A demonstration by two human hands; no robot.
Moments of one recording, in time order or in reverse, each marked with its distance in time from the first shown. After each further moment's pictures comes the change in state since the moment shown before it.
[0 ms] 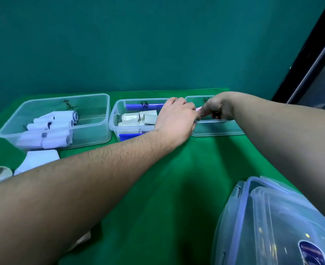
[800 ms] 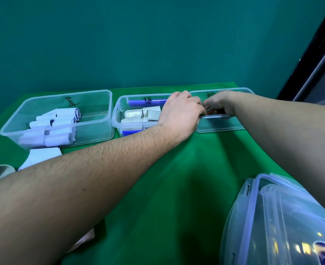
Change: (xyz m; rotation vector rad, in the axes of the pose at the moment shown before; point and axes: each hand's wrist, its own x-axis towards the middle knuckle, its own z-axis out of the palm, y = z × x) left_hand 0.003 -0.004 0.004 -0.054 0.023 -0.006; right_hand 0.006 -0.001 0.014 -0.122 0.033 -0.031
